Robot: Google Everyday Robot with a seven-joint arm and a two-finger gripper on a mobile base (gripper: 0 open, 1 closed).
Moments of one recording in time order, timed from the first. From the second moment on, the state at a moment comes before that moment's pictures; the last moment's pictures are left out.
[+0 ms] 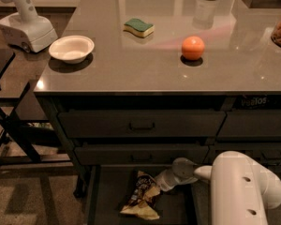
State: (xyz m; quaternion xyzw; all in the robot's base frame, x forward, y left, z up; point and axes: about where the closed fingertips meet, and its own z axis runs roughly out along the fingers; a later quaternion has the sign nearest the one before) arm 0.544 -0.068 0.174 -0.44 0.84 0.27 0.15
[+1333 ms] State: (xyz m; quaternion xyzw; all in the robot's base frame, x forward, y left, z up) arm 0.508 -0.085 0.242 -0.43 0.85 0.26 0.17
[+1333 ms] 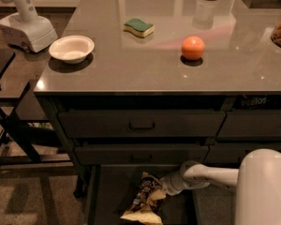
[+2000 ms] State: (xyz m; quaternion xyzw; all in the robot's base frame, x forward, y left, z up) arm 0.491 -0.098 0.324 -0.43 0.86 0.21 0.18
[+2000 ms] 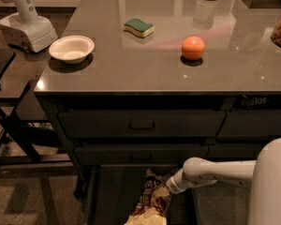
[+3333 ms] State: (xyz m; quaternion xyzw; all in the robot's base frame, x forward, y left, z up) arm 0.464 -0.096 0.411 -0.43 0.86 0.21 0.19
